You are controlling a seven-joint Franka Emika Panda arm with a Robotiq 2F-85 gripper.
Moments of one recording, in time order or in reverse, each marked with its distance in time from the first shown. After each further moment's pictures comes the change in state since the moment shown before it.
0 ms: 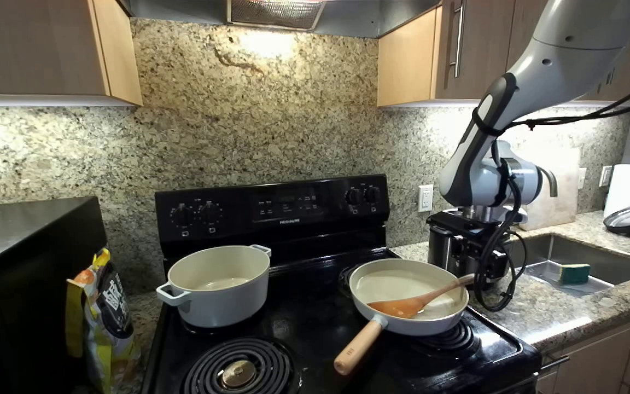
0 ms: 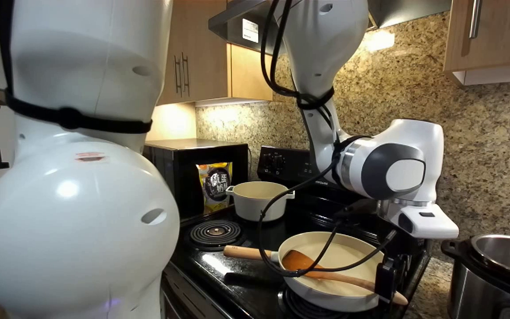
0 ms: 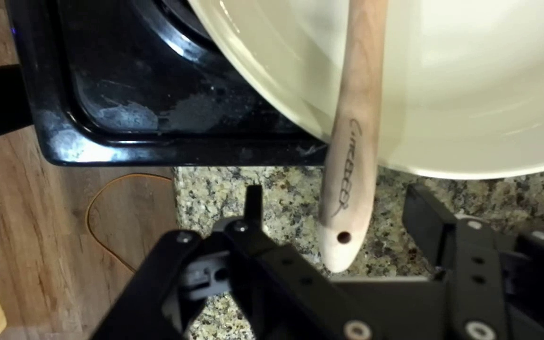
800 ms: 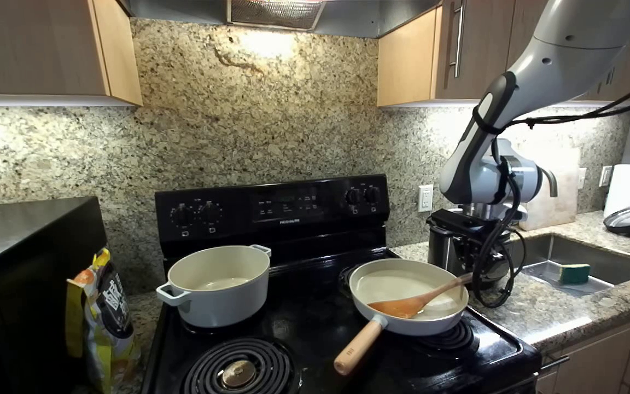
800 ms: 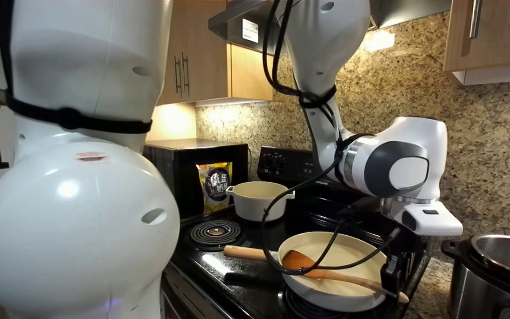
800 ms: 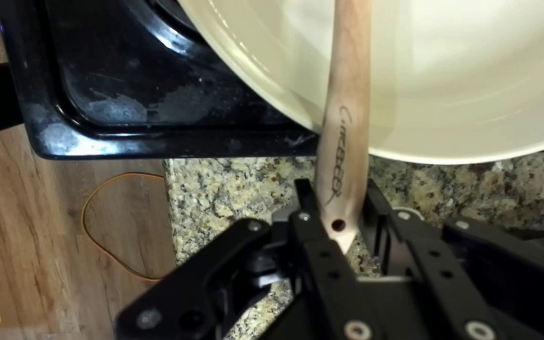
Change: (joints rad) arm 0.002 0.000 -0.008 0.014 0.004 -0.001 0.000
